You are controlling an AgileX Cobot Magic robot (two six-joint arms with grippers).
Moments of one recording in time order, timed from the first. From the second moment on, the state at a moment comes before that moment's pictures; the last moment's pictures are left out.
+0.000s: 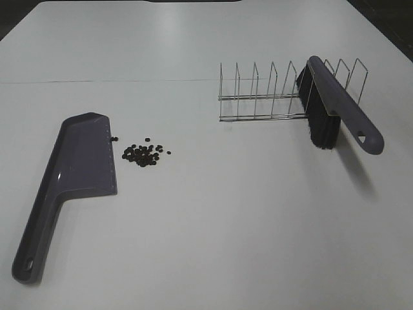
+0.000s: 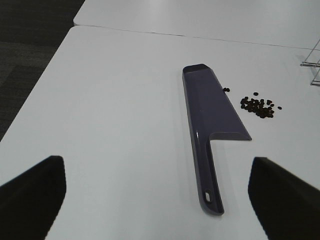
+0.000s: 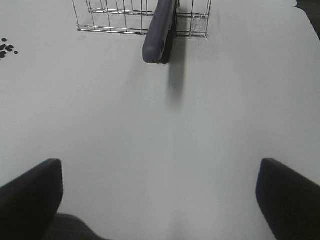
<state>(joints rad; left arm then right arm) 0.03 -0.01 -0.52 -0.04 1.08 -0.07 -0.01 0.00 -0.46 0.07 1.11 -0.07</state>
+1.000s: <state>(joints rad) 0.03 -0.01 -0.52 -0.04 1.08 -0.07 -0.01 0.00 -0.46 0.07 1.11 -0.07</state>
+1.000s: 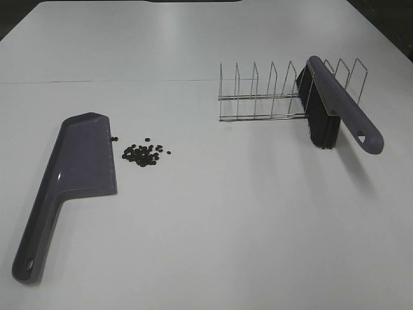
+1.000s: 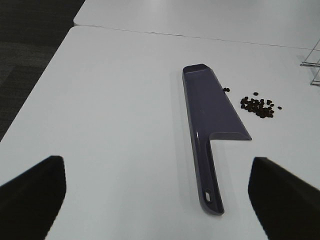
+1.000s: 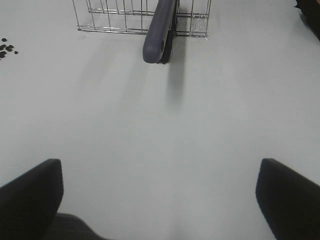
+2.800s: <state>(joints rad) 0.03 0.67 -0.52 -0.04 1.08 -0.07 -0.01 0.00 -0.46 0.10 1.11 -0.07</state>
